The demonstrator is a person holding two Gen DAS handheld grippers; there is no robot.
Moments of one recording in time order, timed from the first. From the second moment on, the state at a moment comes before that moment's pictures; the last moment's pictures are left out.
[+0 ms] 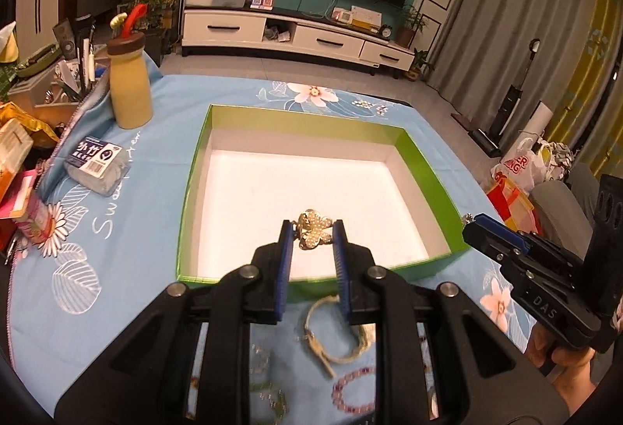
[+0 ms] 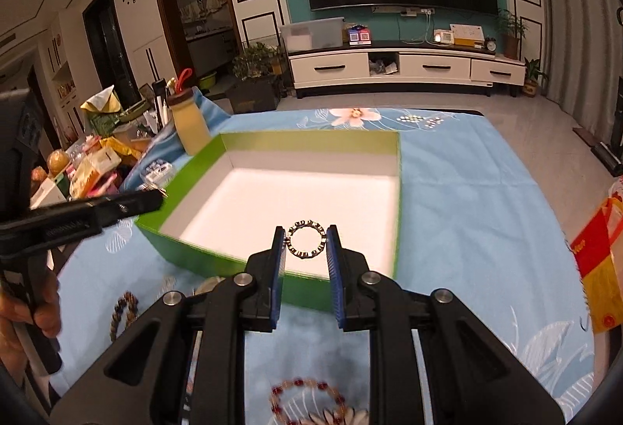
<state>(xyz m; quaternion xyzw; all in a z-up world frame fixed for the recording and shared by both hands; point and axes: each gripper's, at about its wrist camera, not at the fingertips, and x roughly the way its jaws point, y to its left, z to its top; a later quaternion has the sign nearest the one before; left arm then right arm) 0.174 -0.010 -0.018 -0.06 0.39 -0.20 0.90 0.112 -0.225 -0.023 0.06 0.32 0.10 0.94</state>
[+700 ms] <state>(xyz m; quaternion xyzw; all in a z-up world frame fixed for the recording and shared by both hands) 0.182 0.019 -0.028 -0.08 0.41 -0.14 0.90 0.129 -0.272 -0.046 0.14 0.34 0.05 0.93</state>
